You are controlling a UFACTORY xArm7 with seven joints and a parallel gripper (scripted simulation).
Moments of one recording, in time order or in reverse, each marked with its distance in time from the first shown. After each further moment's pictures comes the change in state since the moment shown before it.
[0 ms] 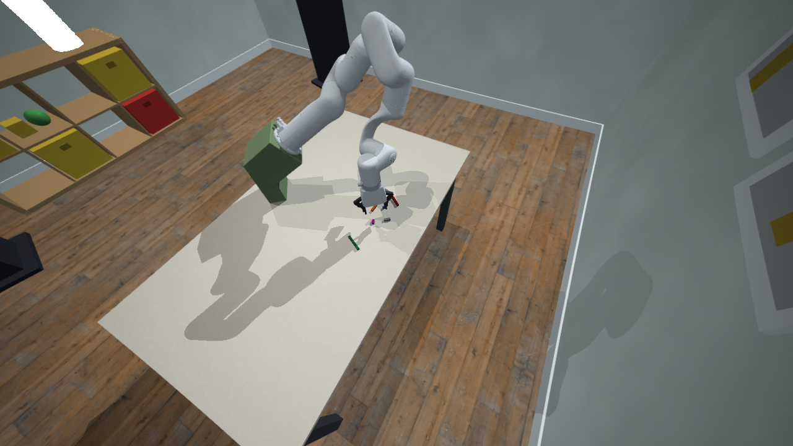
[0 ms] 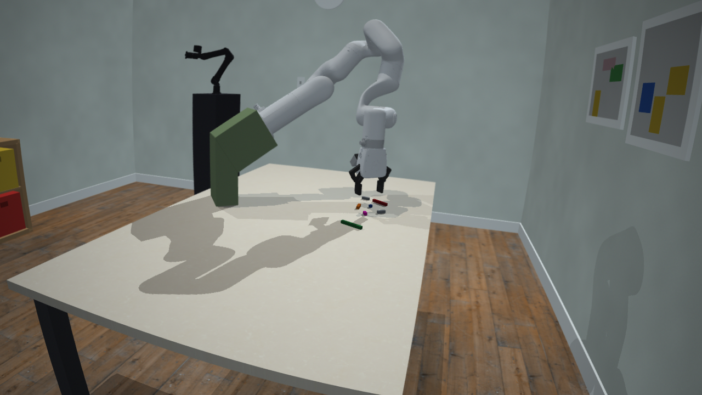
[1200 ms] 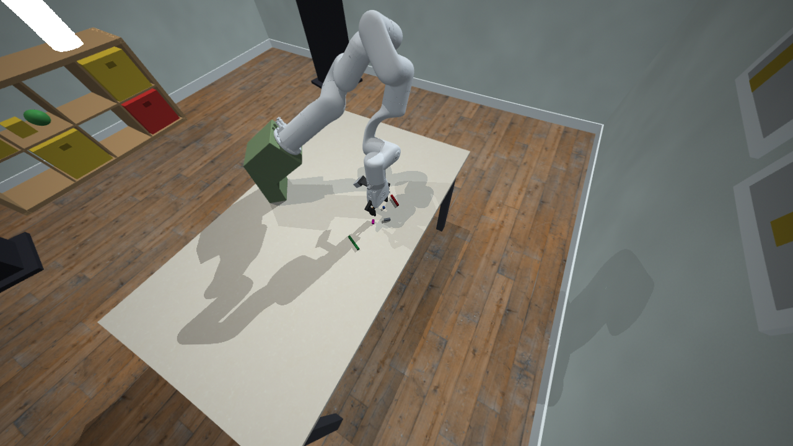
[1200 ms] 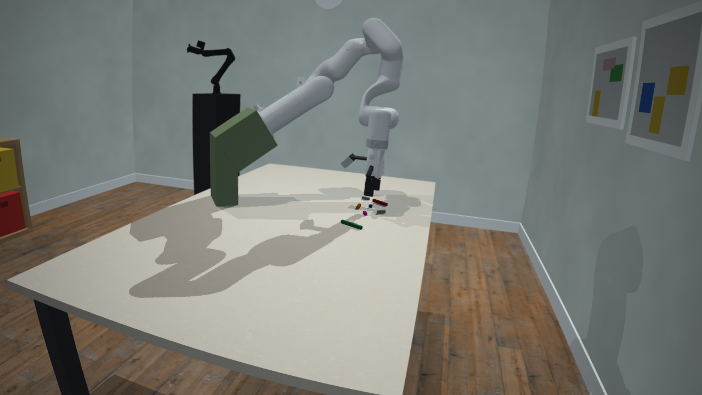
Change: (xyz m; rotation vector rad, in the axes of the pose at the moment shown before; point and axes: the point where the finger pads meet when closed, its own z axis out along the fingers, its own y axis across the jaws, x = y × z) arm 0.008 0.018 0.002 0.013 0.027 -0.712
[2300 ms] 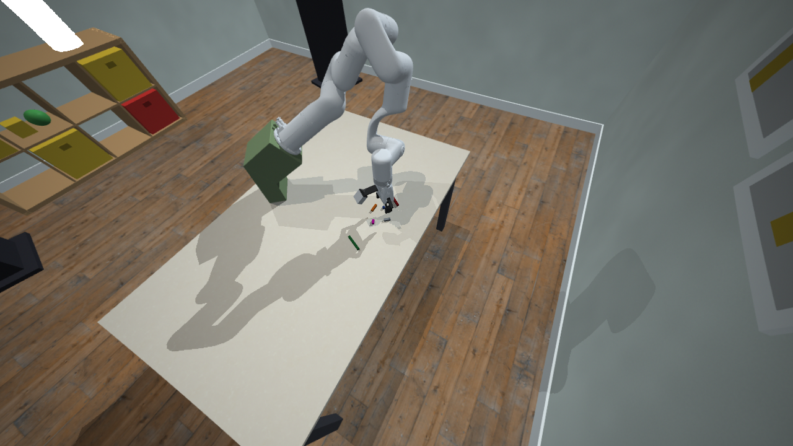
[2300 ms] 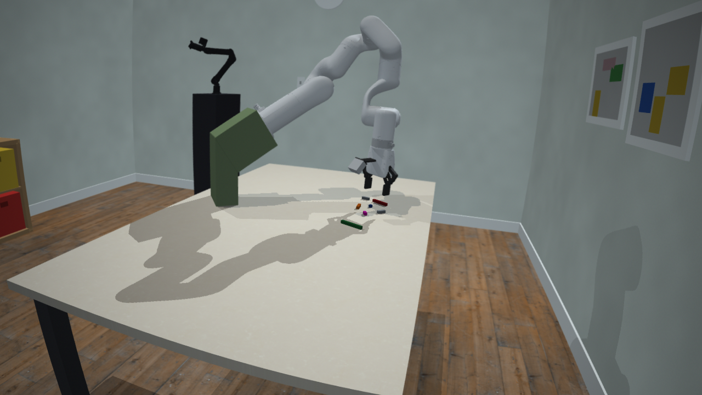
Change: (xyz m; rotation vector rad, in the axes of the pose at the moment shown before) arm -0.010 0.027 0.000 0.000 0.009 -1.033
